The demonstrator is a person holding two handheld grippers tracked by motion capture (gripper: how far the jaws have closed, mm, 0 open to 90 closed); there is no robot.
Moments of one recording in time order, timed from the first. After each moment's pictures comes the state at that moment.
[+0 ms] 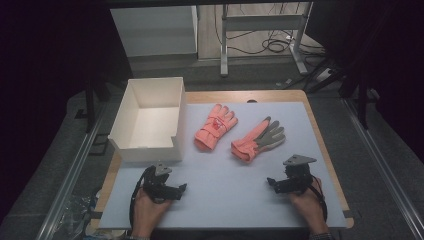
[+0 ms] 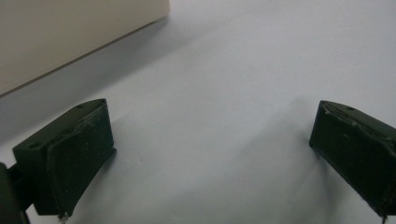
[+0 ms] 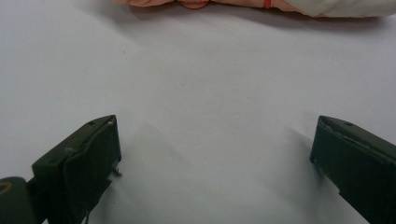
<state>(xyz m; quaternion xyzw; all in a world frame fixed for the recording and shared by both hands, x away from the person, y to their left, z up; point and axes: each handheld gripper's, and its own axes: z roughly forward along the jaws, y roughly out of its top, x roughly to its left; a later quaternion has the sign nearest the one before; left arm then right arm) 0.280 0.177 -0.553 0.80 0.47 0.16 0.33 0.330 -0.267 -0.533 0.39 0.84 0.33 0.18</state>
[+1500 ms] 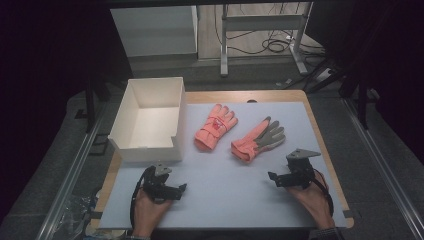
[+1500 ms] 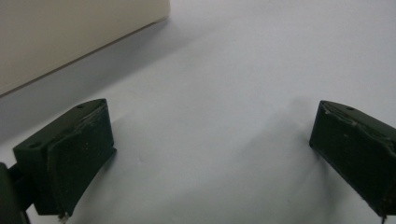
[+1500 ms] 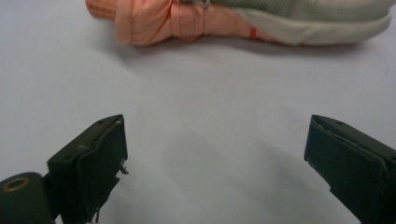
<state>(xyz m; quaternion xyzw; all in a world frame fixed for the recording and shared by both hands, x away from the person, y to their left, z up) 0.279 0.178 -0.553 0.80 0.47 0.16 0.33 0.338 -0.267 -0.512 0.41 0.83 0.35 0.17</state>
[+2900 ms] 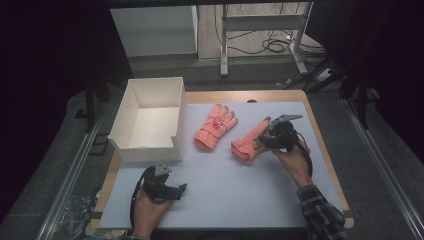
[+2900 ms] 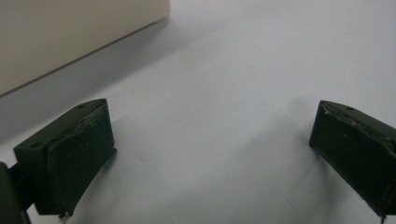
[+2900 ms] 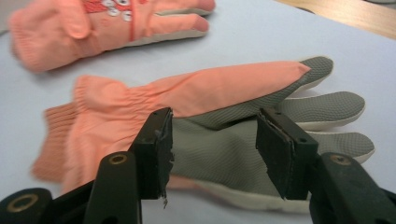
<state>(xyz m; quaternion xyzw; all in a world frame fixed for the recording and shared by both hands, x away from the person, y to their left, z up) 0.279 0.178 -0.554 0.80 0.47 0.16 0.34 0.432 -0.224 -0.475 0.41 0.82 0.35 0.19</state>
